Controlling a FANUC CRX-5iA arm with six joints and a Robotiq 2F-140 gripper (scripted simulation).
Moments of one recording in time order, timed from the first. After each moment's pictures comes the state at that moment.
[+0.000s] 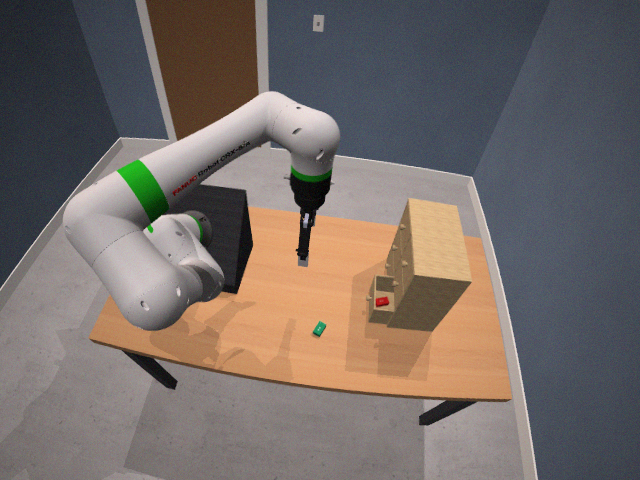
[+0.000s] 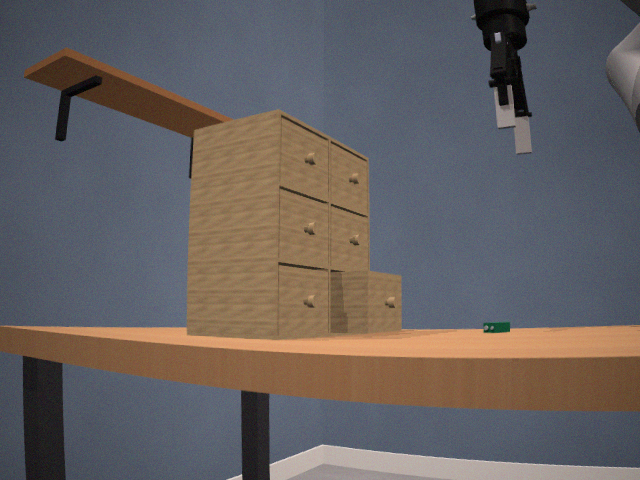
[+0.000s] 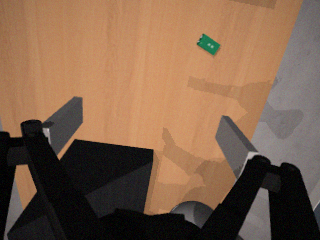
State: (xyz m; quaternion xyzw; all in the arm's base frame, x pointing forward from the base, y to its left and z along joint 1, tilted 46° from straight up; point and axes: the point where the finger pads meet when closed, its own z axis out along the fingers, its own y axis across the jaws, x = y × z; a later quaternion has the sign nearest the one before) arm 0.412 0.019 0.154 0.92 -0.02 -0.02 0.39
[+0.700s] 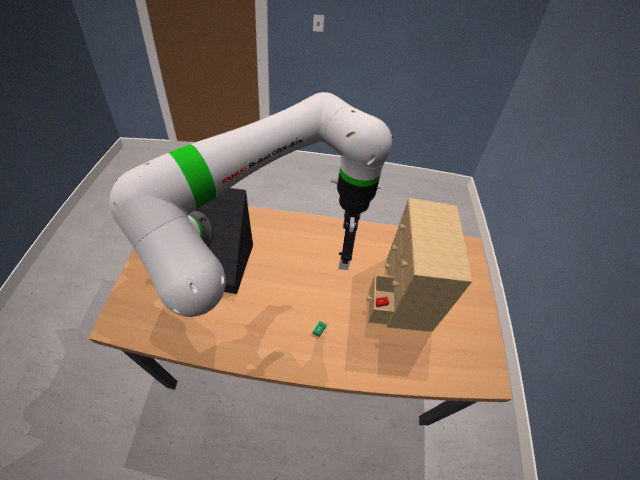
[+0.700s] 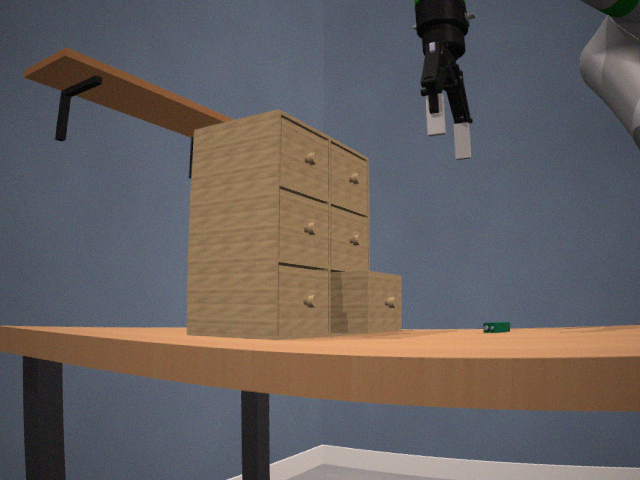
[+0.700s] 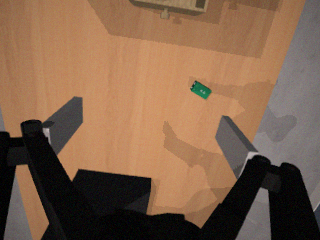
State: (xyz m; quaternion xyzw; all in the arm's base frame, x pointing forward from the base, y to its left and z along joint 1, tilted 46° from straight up) arm 0.521 0.020 0.148 0.92 -0.02 -0.02 0.39
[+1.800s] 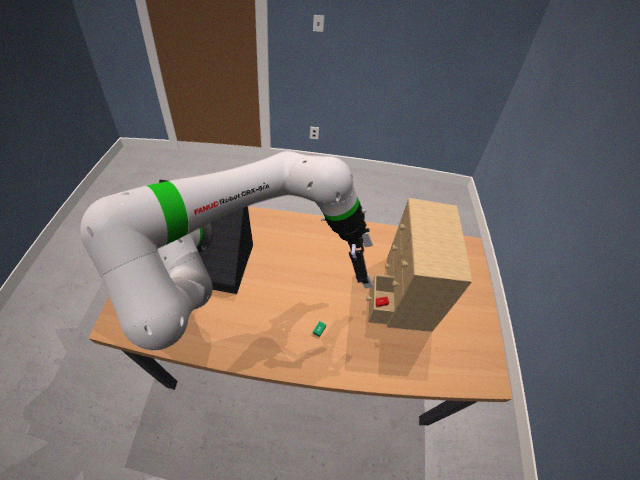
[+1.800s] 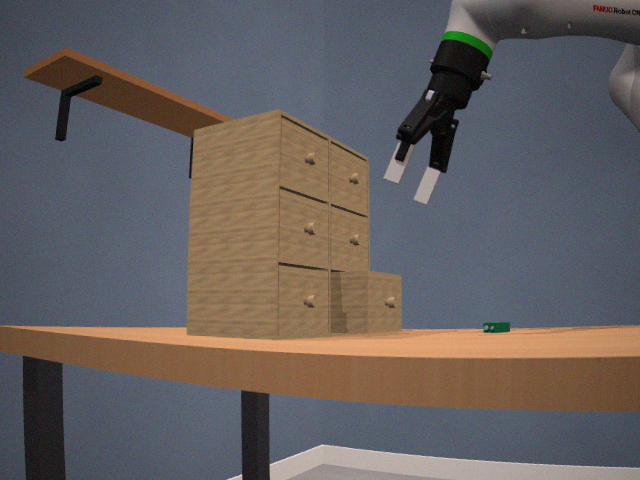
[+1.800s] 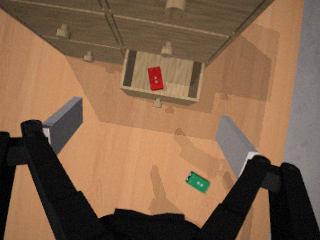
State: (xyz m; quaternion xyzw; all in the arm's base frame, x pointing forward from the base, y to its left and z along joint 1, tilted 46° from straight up) arm 0.596 -0.035 0.101 0.91 0.08 0.18 0.36
